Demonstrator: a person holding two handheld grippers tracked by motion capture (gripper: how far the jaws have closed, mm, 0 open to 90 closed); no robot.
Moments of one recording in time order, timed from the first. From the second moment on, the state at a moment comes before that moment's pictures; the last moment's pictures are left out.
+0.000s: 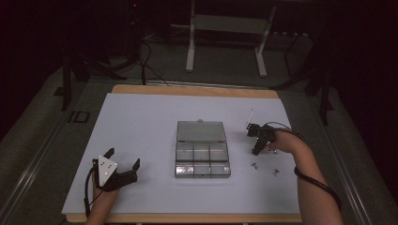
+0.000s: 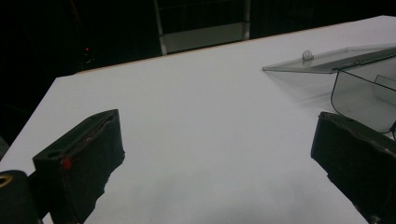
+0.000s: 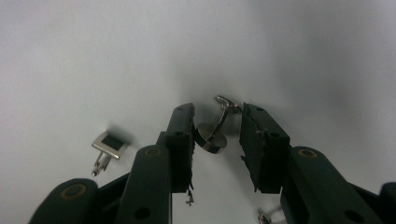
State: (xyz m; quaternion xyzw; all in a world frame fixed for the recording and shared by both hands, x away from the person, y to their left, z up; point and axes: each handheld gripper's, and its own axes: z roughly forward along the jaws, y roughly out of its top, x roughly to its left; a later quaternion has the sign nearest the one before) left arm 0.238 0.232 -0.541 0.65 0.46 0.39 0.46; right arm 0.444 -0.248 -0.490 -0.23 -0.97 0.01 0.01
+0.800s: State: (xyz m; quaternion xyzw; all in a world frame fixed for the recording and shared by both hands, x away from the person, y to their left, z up) left arm 0.239 0.232 -0.541 0.65 0.46 0.39 0.46; right arm 0.442 -0.235 -0.482 -0.22 -0.97 0.03 0.01
